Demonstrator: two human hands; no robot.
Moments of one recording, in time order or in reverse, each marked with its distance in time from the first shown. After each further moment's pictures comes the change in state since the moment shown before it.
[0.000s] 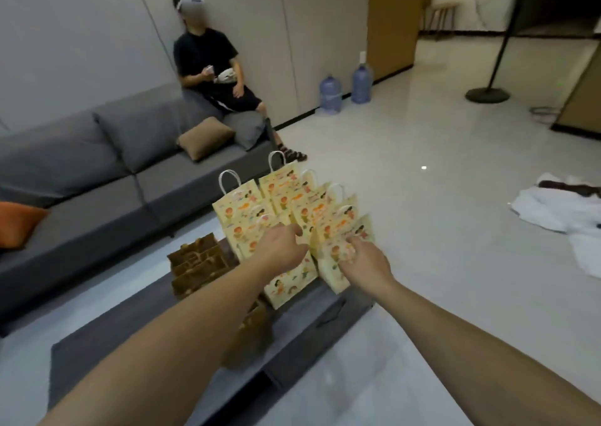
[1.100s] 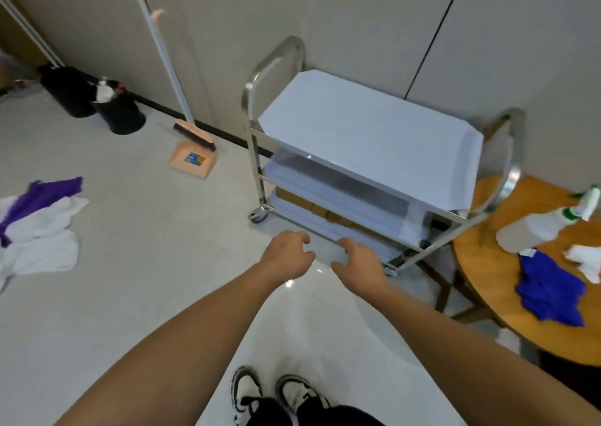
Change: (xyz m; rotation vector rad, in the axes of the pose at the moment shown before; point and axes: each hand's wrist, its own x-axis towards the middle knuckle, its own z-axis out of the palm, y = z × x) left_hand -0.274 0.649 0.427 0.528 -1.033 1.656; right_hand -0.485 0.432 -0.155 0.493 1.025 1.707
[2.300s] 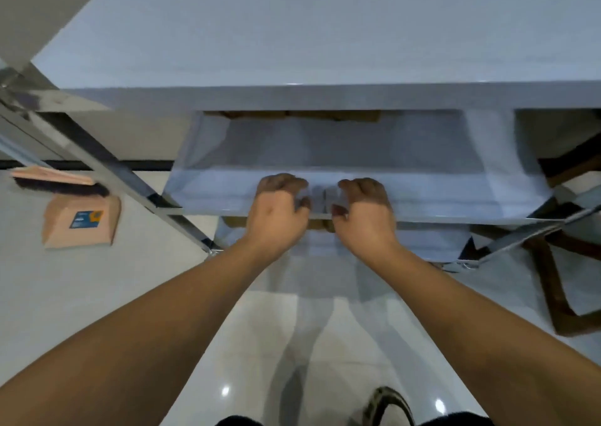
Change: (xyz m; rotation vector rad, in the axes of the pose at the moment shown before) left_hand 0.461 -0.088 0.134 0.228 0.295 0.504; right_hand 0.405 0.126 0.169 0.025 0.564 0.085
